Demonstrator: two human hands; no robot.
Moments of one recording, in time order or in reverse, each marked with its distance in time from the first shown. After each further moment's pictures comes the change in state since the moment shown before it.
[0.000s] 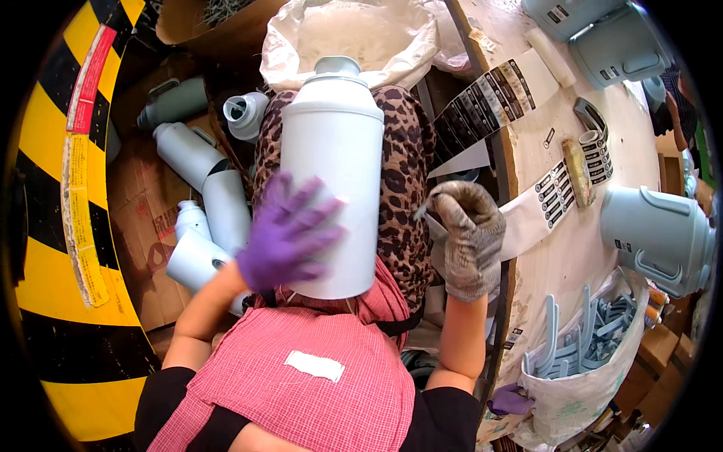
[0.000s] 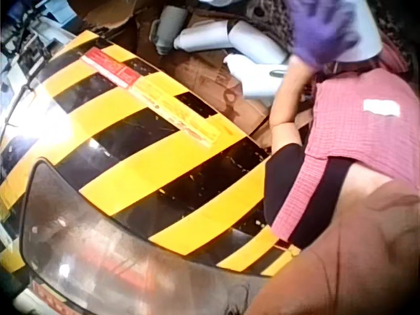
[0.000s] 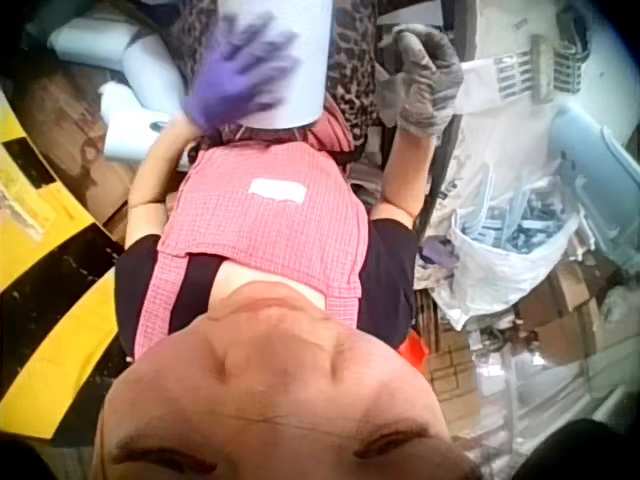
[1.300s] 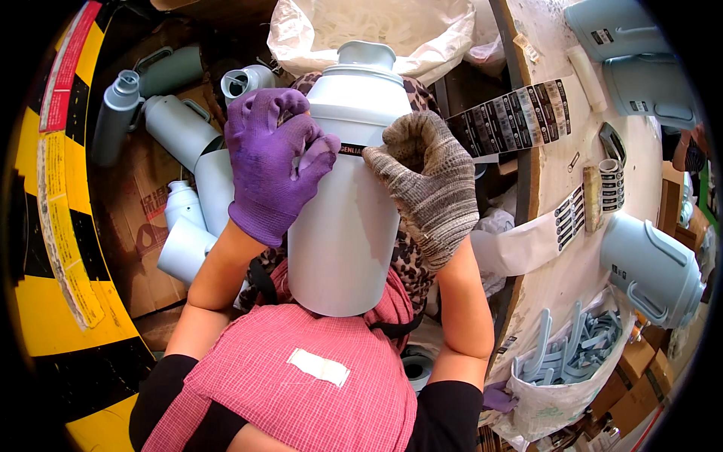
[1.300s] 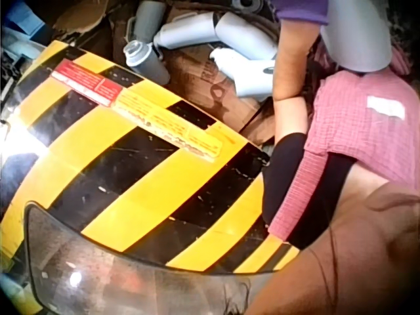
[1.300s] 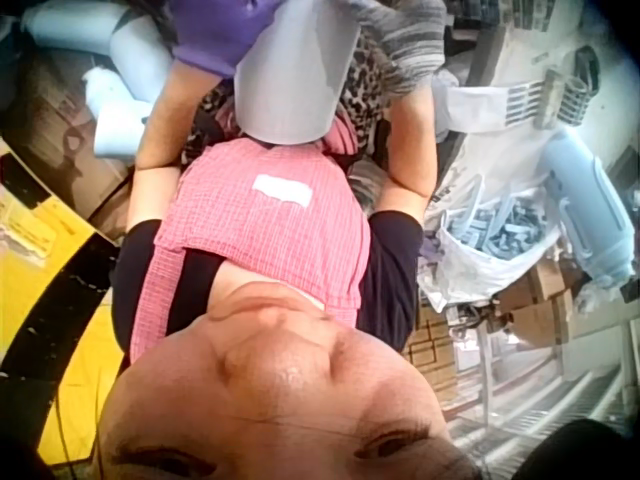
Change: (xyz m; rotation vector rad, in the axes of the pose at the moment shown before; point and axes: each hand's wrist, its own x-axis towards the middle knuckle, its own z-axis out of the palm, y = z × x) left_hand 0.050 -0.072 0.003 0.098 0.365 -0.476; right_hand 0.071 0.003 0.107 -0.503 -0.239 0.033
